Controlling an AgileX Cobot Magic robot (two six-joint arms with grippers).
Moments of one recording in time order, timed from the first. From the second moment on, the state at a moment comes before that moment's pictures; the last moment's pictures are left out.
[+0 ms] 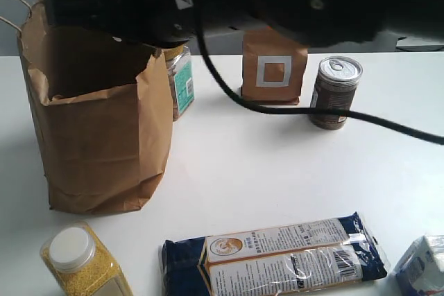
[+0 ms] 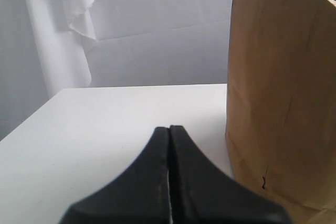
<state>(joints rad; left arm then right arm) 0.08 0.00 0.00 0.12 0.19 -0.04 1.20 1.64 -1.45 -0.29 0.39 0.62</state>
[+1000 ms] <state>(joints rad) 0.08 0.00 0.00 0.12 0.19 -0.04 1.22 1.88 -1.84 -0.37 0.64 0.50</state>
